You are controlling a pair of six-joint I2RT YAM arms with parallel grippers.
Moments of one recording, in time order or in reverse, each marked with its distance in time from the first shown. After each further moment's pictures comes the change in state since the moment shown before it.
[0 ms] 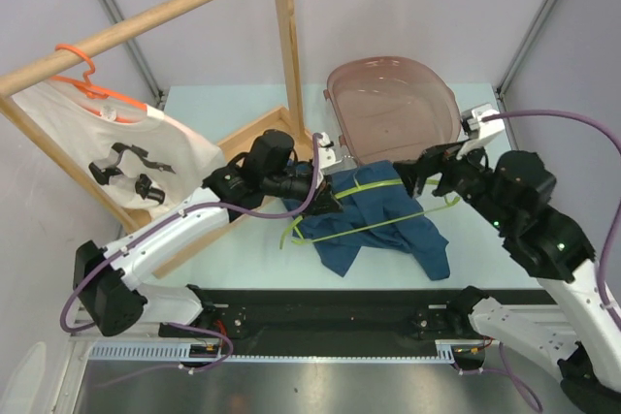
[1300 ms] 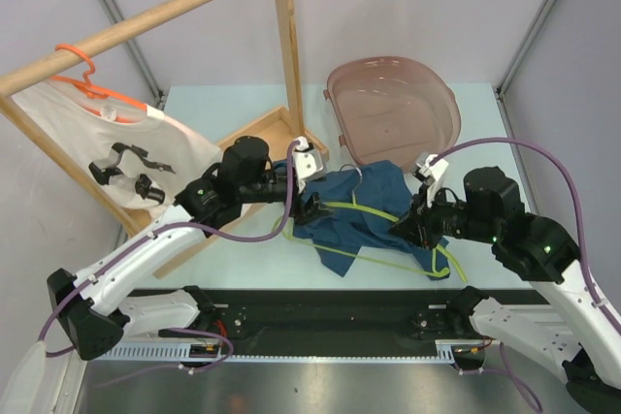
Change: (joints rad) left arm 0.000 -0.186 -0.053 0.003 -0.105 0.148; right arm -0.015 -0.050 -0.080 -0.346 -0.551 -0.089
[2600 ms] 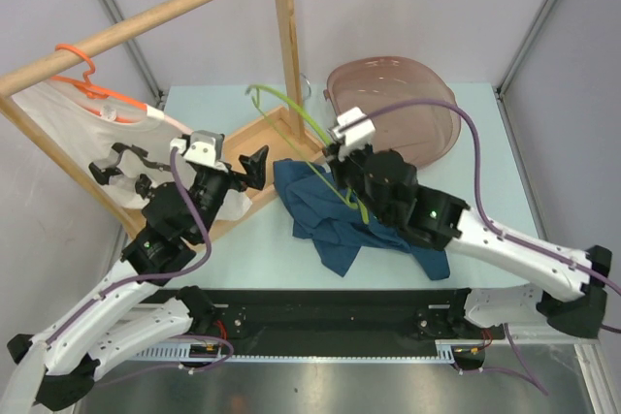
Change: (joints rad) left arm 0.000 -0.415 -0.237 0.355 -0.991 -0.230; right arm 0.444 0.385 0.014 0.762 0.964 -0.097
